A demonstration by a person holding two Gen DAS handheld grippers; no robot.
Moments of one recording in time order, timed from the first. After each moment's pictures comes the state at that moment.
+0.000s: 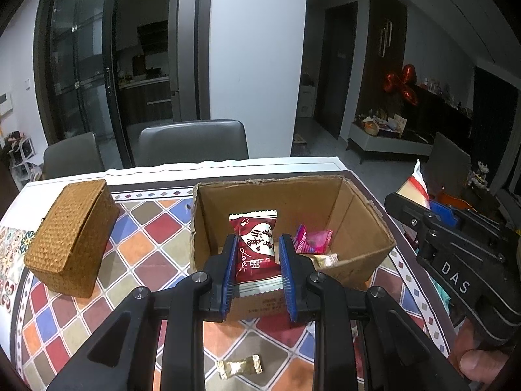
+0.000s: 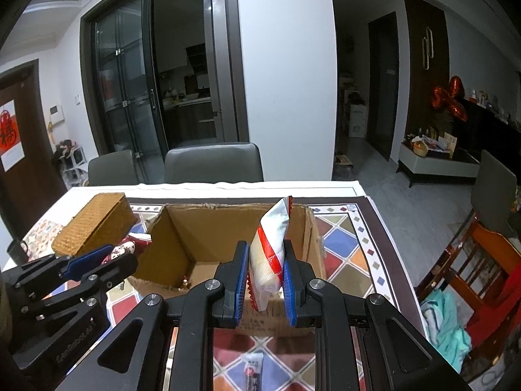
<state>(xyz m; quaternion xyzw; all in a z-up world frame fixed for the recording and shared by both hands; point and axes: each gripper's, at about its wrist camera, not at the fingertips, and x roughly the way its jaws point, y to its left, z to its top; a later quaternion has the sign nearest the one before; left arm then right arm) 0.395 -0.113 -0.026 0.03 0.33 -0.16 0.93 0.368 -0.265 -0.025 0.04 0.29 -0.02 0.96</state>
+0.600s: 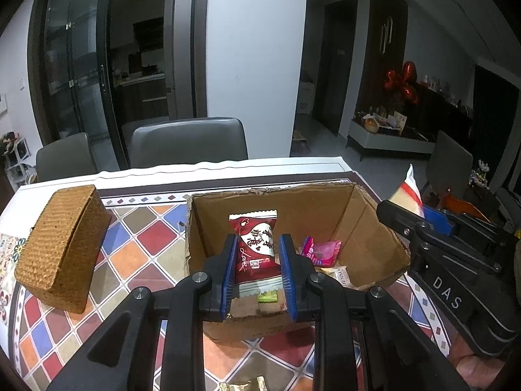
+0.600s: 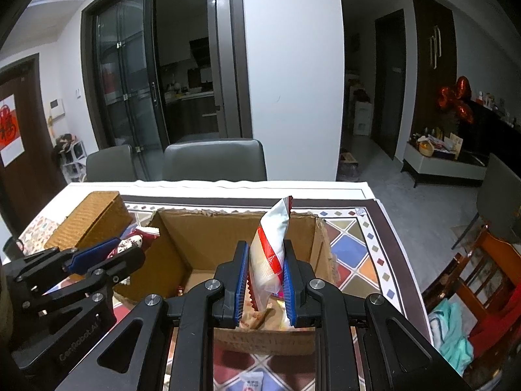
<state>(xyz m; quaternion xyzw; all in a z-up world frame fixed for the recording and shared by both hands) 0.432 -0.119 -0.037 0.03 0.33 -0.16 0.93 0.405 -0.261 -0.035 0.03 0.30 -0.01 0.95</state>
